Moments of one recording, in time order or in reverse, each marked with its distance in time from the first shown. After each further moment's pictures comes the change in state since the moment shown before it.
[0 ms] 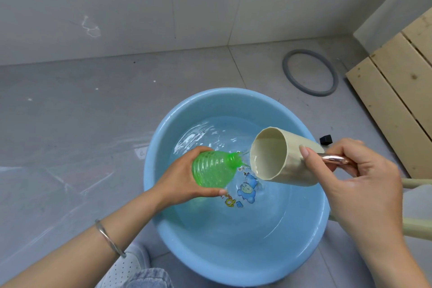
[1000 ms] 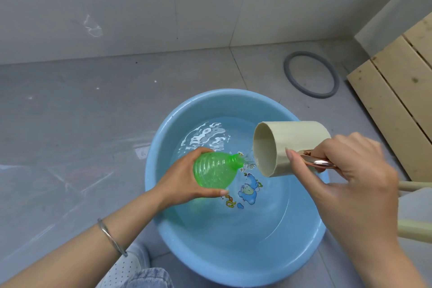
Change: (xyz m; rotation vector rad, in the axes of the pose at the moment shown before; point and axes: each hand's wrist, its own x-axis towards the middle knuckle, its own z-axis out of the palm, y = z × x) left_hand -0.001 0.001 -0.001 0.012 0.001 -0.018; right_hand 0.001 -0.013 0.006 -0.323 0.053 -0.458
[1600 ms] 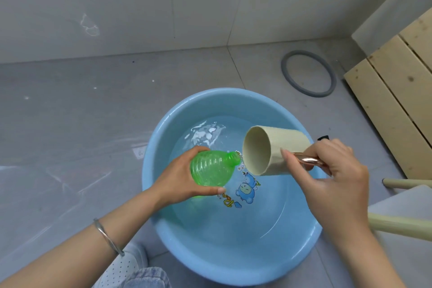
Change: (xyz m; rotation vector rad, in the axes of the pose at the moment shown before) left_hand 0.000 0.002 -0.001 -0.020 0.010 -0.011; right_hand -0.015 0.024 0.026 0.149 -0.018 0.175
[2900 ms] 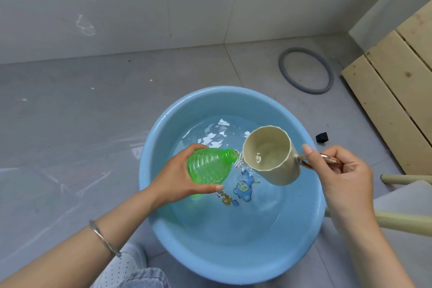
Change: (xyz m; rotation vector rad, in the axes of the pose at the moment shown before) left_hand 0.002 -0.004 0.001 -0.026 0.007 -0.011; right_hand -0.007 0.026 -0.004 0.522 0.035 0.650
